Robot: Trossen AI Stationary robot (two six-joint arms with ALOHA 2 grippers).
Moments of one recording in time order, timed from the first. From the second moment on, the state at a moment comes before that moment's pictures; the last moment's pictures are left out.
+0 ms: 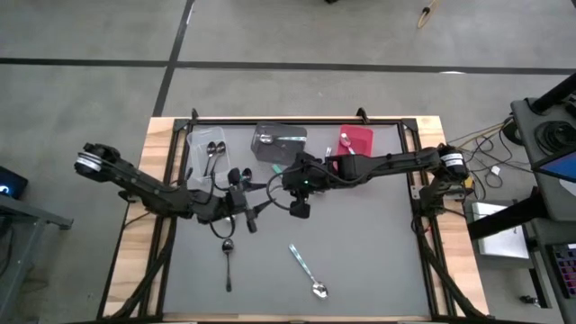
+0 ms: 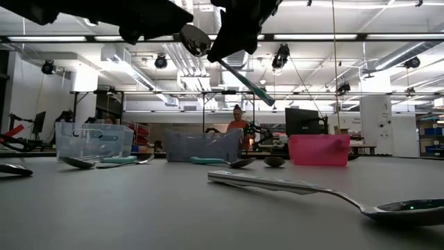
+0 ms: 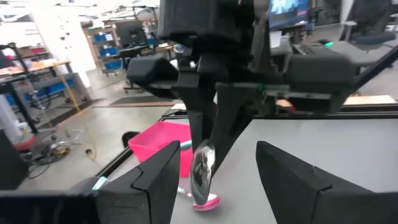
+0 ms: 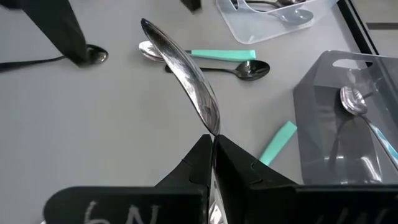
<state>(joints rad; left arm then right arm) -0.33 1.28 0.54 0.72 -0.70 0.13 0.03 1.77 1.55 -0.57 0.12 0.05</state>
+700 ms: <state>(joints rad) -0.31 1.33 0.56 0.74 -0.80 0.02 0.03 1.77 1.54 -0.54 0.13 0.08</state>
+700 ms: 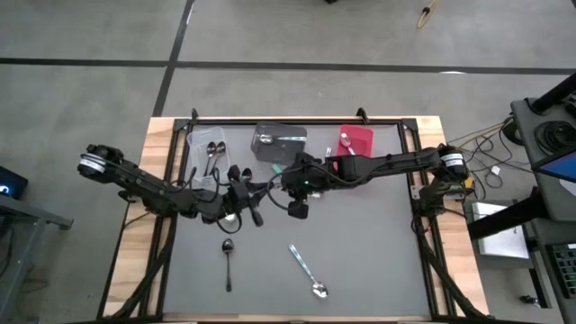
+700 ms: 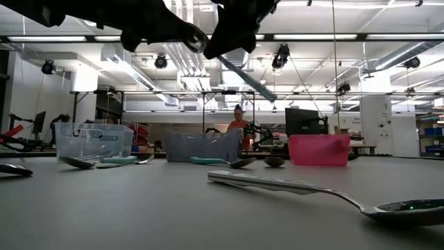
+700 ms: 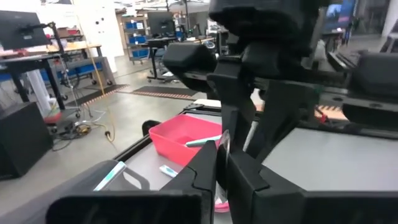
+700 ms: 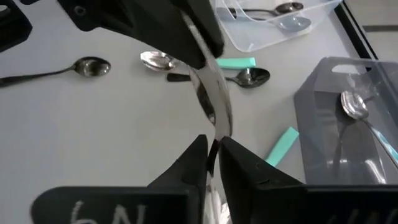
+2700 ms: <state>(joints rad) -0.31 1.20 0.55 0.68 -1.11 -0.04 0.01 1.82 1.62 -0.57 0.46 -0.12</state>
